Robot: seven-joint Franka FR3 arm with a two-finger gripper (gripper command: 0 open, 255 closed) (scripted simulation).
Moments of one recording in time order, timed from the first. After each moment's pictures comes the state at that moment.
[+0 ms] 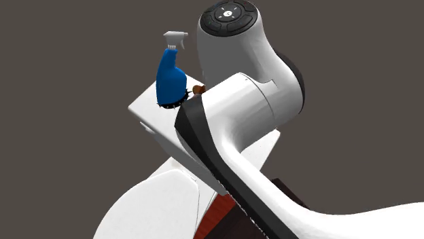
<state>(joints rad) -0.03 -0.10 -0.19 -1.95 -0.15 1.94 -0.27</state>
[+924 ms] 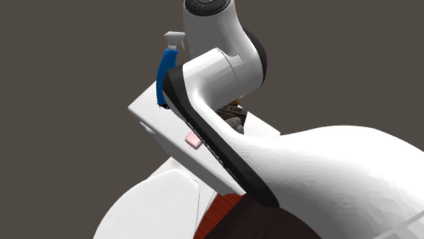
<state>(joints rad) -0.05 0.17 -0.21 -1.70 -0.10 2.06 -0.35</state>
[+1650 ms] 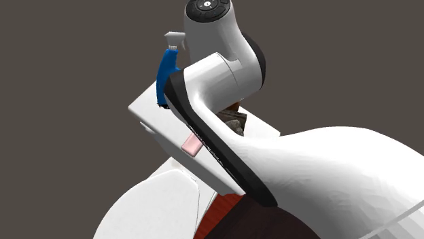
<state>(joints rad) -0.05 0.17 -0.21 -1.73 -0.10 2.08 -0.34</state>
